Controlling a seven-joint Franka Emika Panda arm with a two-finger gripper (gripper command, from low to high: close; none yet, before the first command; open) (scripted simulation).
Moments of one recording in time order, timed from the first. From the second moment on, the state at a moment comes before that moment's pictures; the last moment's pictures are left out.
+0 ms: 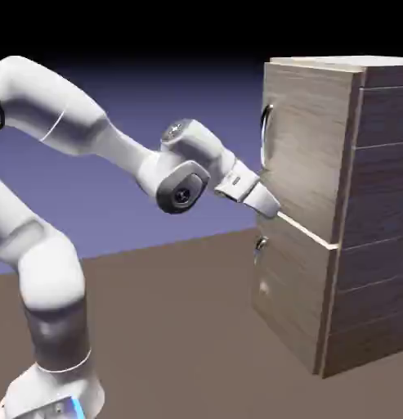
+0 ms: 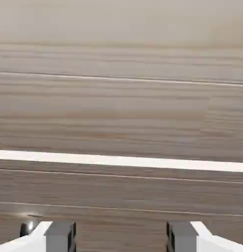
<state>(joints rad) -0.02 -0.59 0.04 -2.80 0.12 3.03 0.79</state>
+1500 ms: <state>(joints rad) -0.53 -0.90 0.67 -2.56 2.07 2.99 1.53</state>
